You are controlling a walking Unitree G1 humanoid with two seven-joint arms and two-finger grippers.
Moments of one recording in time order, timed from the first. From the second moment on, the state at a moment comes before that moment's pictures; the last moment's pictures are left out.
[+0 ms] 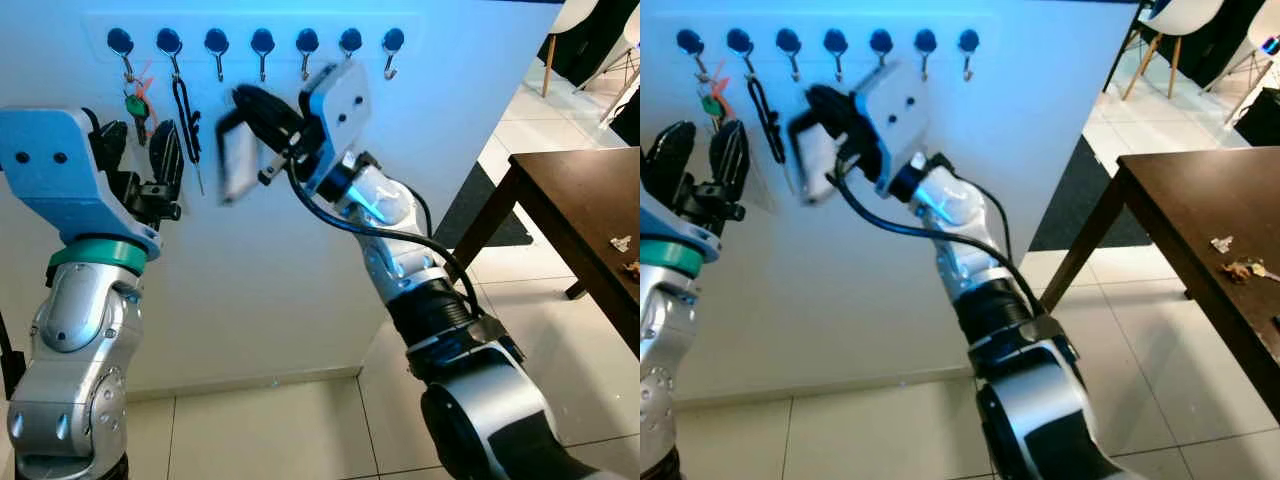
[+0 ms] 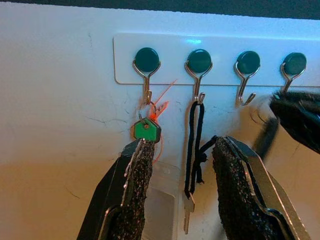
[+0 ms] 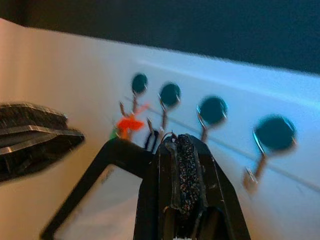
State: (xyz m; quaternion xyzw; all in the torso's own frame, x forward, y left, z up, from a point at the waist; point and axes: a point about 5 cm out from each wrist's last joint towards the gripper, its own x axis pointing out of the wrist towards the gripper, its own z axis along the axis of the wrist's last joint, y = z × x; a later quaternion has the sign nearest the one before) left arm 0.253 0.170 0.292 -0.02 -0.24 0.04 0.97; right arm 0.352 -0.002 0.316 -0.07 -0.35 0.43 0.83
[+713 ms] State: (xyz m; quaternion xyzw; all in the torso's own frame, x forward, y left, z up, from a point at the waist) left arm 0.253 0.168 0.296 -0.02 -0.25 0.04 0.97; right arm 0.357 0.001 0.330 -0.07 -0.37 0.43 0.82
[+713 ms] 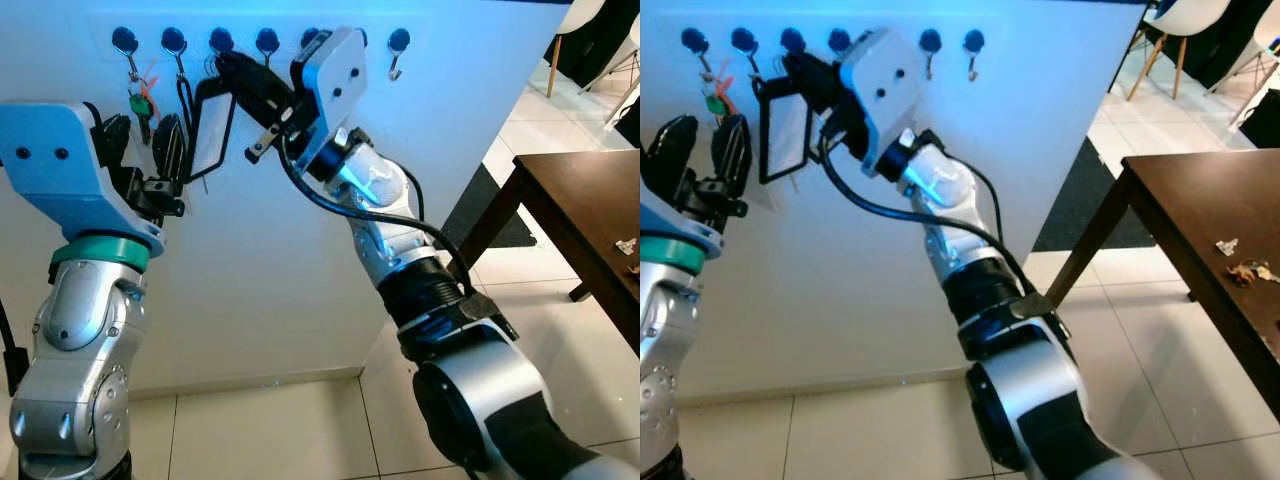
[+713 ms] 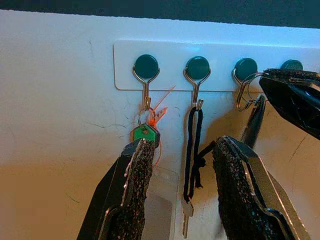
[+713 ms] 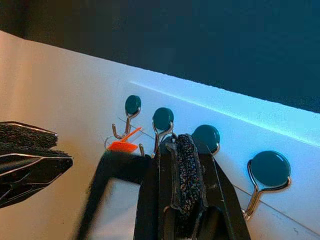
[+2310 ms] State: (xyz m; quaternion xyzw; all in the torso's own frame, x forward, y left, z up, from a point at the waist) left arm 0.254 0.166 0.294 -0.02 -0.23 0.04 0.97; right arm 0.381 -0.001 0.322 0.00 -0.27 0.41 0.87
